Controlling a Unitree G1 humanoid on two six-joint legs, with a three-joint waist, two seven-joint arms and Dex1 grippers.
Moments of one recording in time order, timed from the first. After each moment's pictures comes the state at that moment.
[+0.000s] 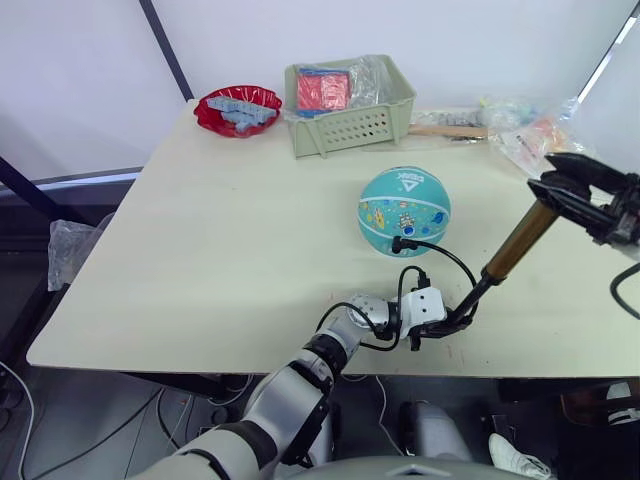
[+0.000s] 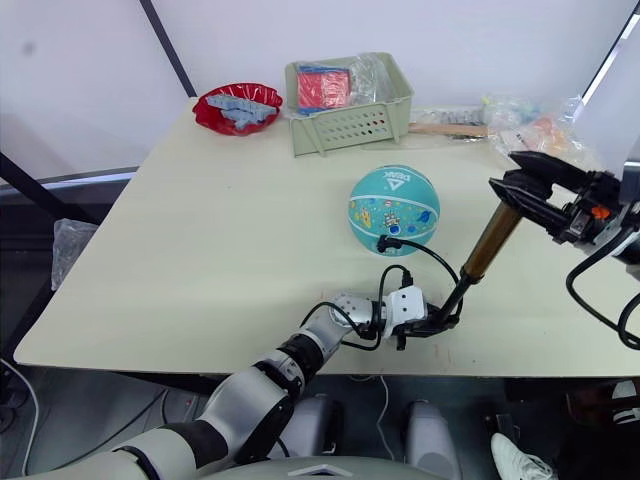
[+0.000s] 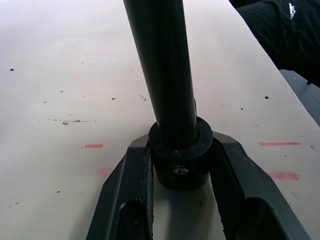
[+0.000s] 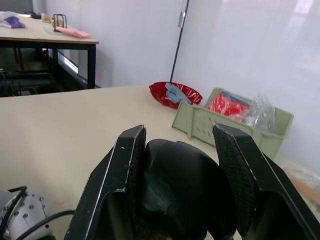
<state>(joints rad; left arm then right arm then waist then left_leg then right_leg) -0.67 -0.12 -0.40 1.12 0.23 -0.47 -0.85 -0.19 -0.91 -0.46 -0.38 0.91 0.43 0.84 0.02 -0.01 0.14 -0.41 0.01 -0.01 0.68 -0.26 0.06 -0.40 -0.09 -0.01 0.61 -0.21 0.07</state>
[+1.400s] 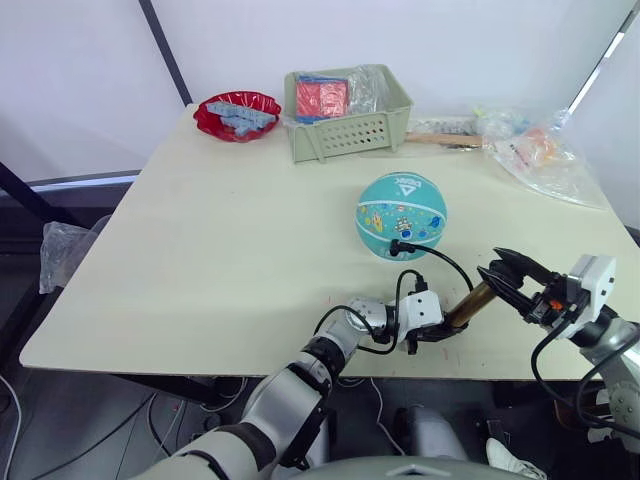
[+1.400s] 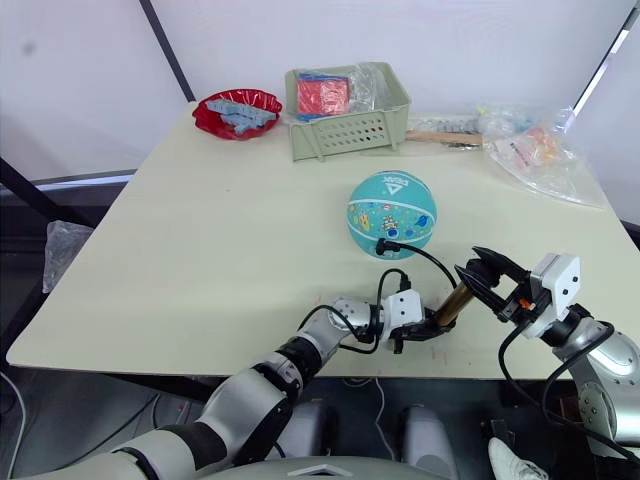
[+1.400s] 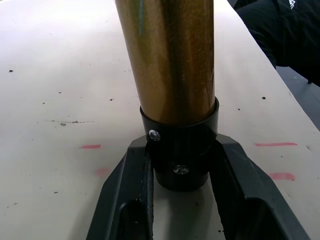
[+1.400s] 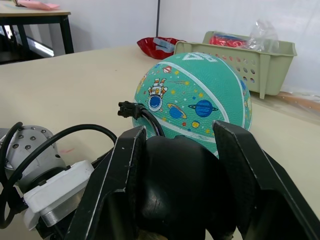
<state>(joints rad) -0.66 -0.11 -0.41 1.13 0.24 -0.47 -0.85 0.17 -0.56 -0.25 -0.31 0.56 0.10 0.84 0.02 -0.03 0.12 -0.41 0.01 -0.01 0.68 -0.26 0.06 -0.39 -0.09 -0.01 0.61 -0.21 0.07</state>
